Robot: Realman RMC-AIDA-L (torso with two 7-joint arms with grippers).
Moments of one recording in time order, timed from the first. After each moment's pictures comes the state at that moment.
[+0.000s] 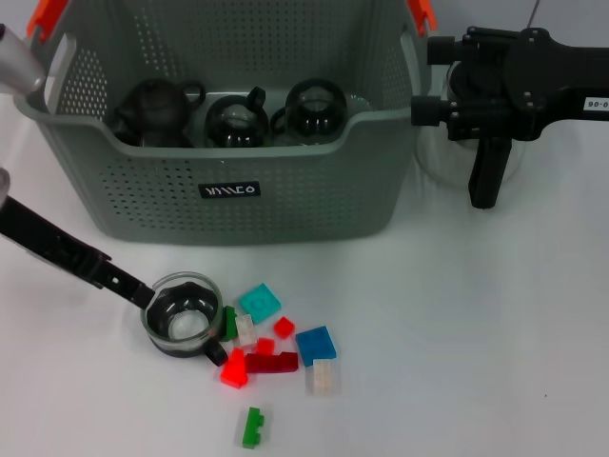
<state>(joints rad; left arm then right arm) -0.68 -2.00 0.83 1.05 2.66 1.79 -2.39 0.71 2.04 -0.67 -0.87 -1.89 -1.72 1.55</state>
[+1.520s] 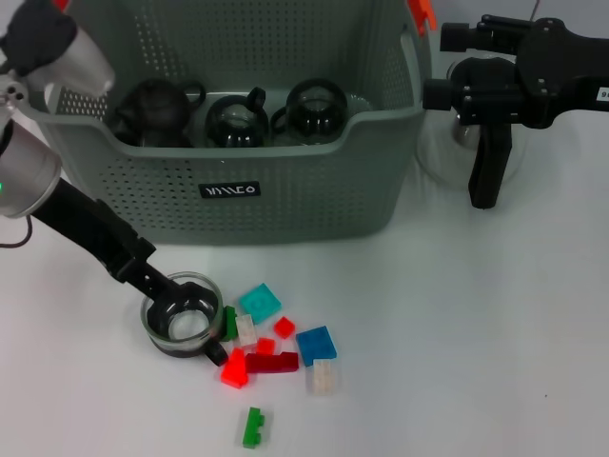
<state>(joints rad) -0.72 -2.05 0.91 1.11 2.67 1.76 -2.12 0.70 2.03 -0.64 -0.86 -1.87 -1.72 1.55</state>
